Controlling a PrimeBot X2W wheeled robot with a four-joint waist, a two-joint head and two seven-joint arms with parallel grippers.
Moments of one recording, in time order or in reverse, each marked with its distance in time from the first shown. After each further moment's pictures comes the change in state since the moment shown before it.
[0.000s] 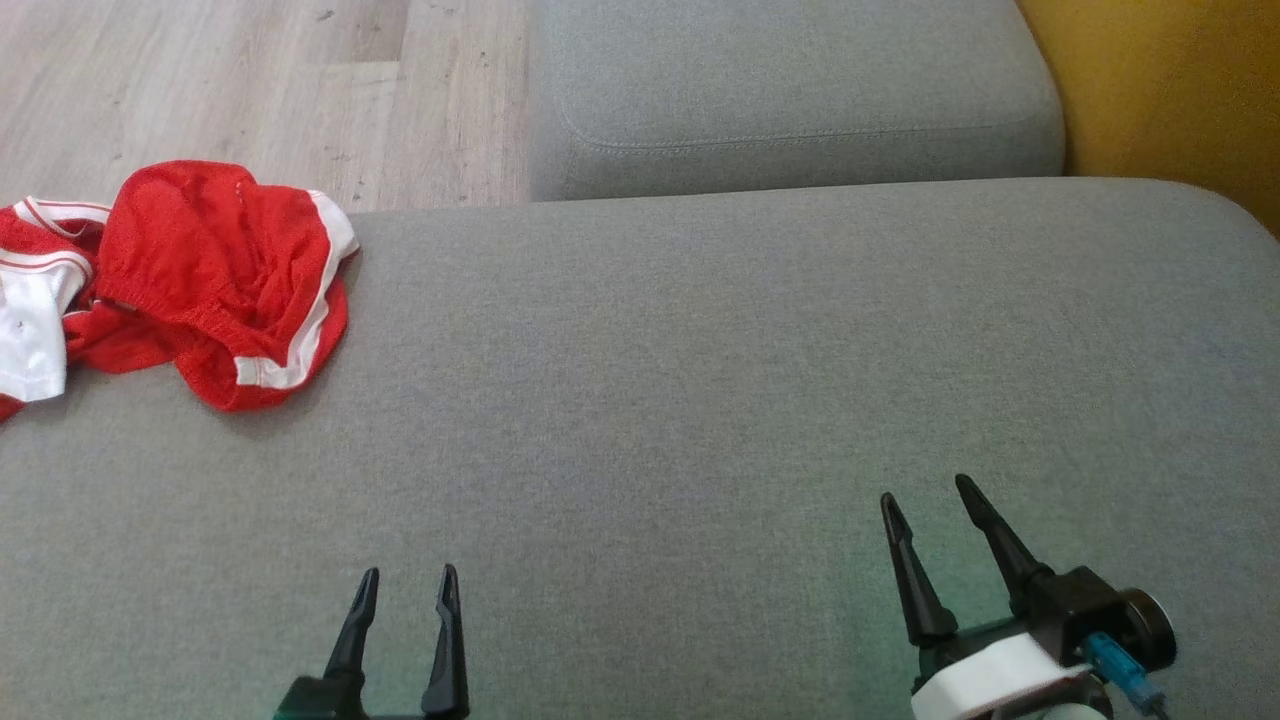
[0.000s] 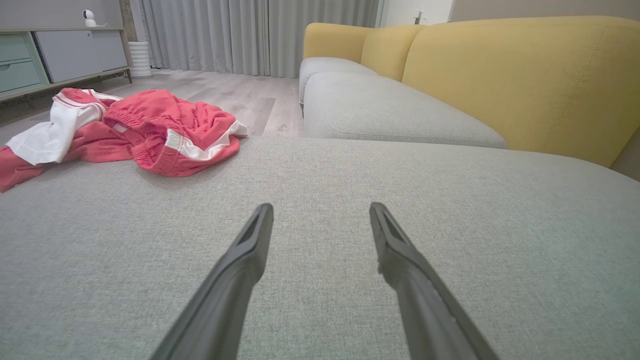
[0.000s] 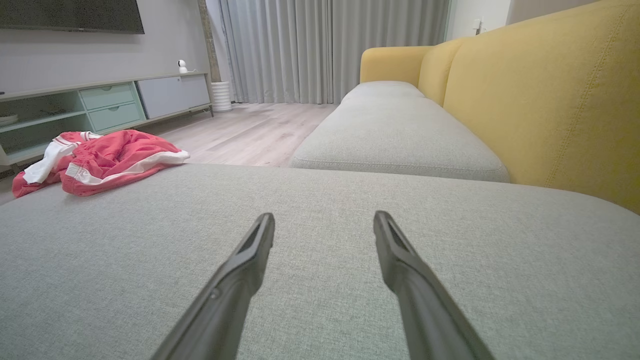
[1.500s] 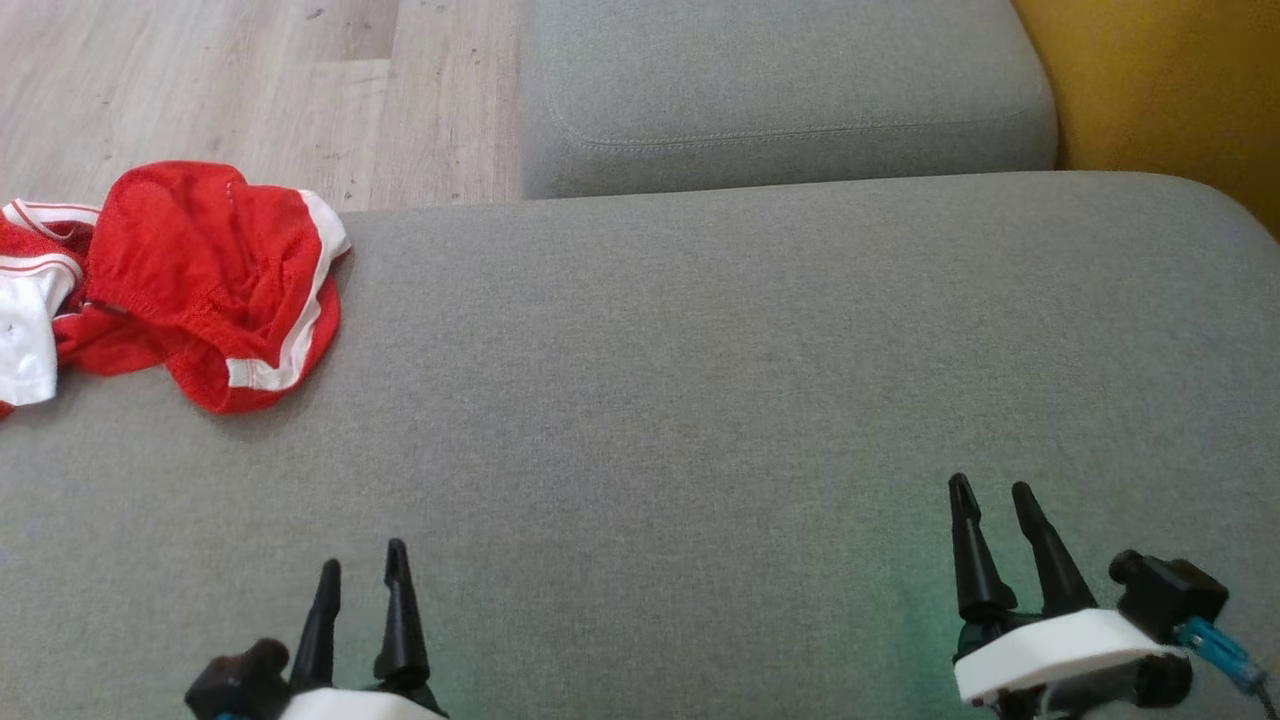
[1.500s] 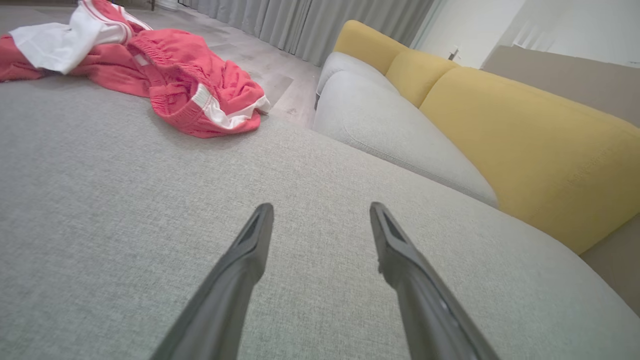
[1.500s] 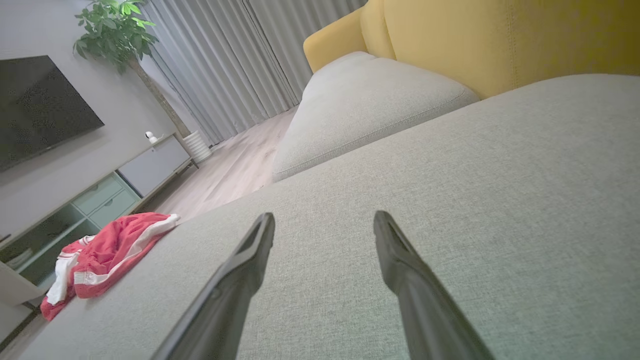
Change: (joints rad) left arm -0.038 -0.011 0.067 0.006 -0.322 -0.070 0.062; right arm 0.000 0.001 -0.057 -0.004 0.433 0.000 0.101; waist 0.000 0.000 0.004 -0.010
